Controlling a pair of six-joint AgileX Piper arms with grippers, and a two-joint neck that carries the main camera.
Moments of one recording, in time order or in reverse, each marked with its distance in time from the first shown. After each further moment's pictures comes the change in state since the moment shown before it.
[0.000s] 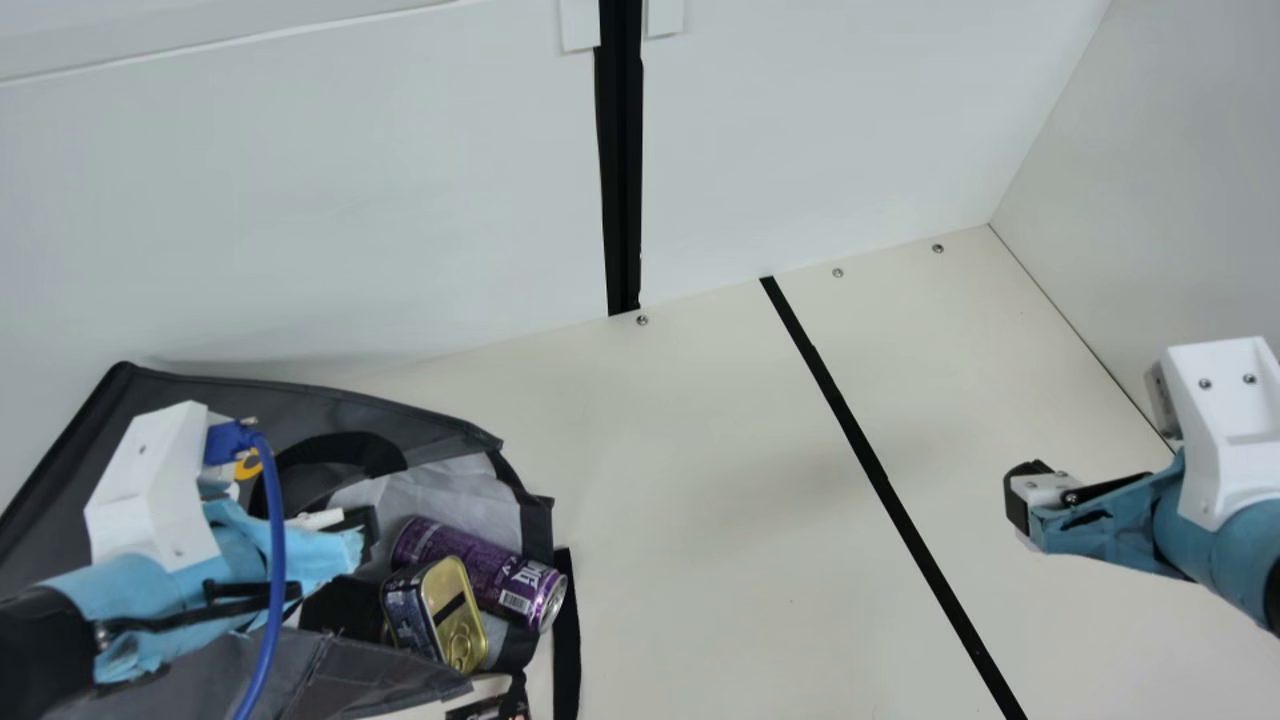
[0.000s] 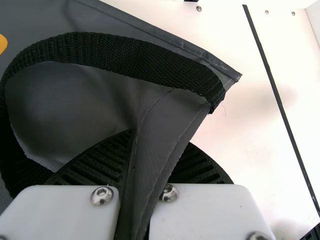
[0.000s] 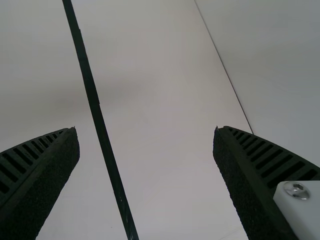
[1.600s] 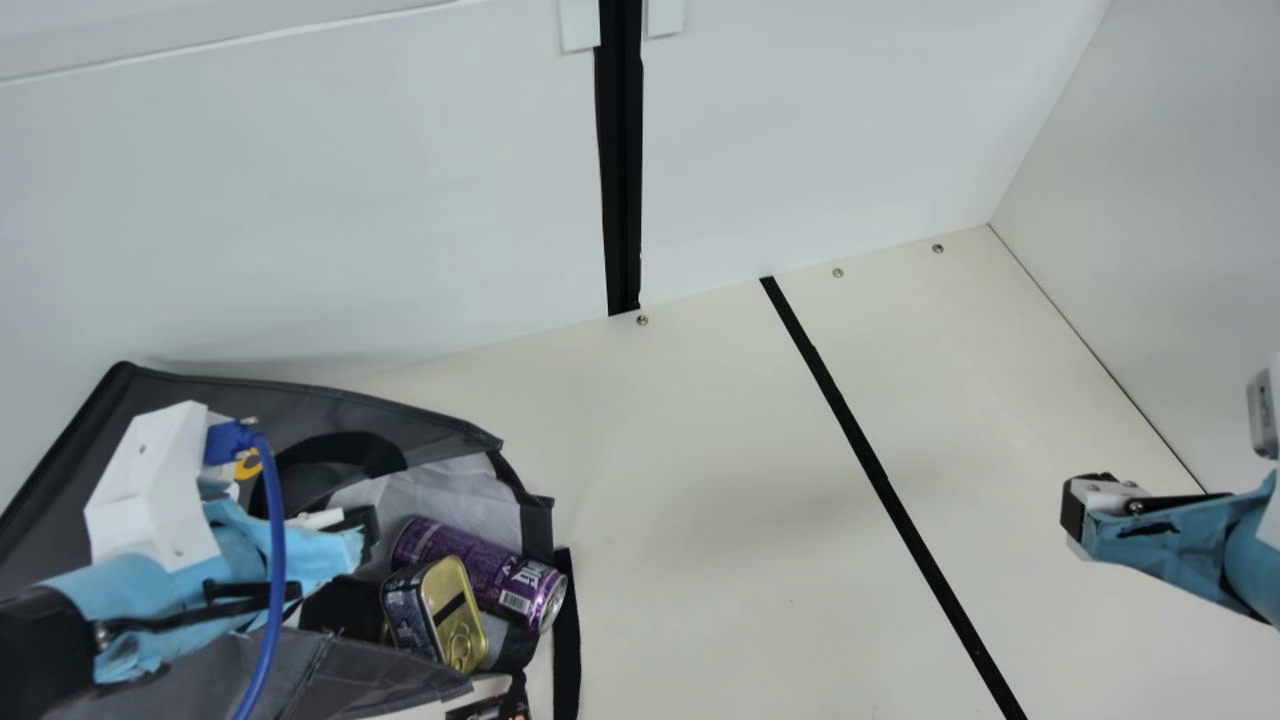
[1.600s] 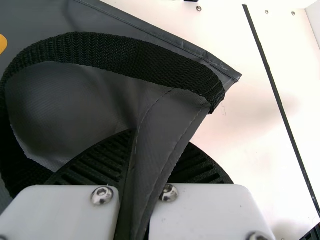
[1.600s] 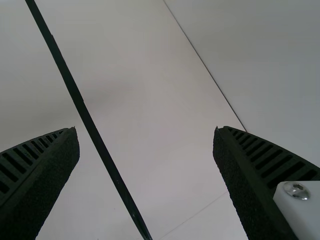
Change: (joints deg) left arm 0.0 0.0 0.0 0.0 0.0 0.0; right arm 2.6 -2.4 -6.2 -8.0 9.3 12.5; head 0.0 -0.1
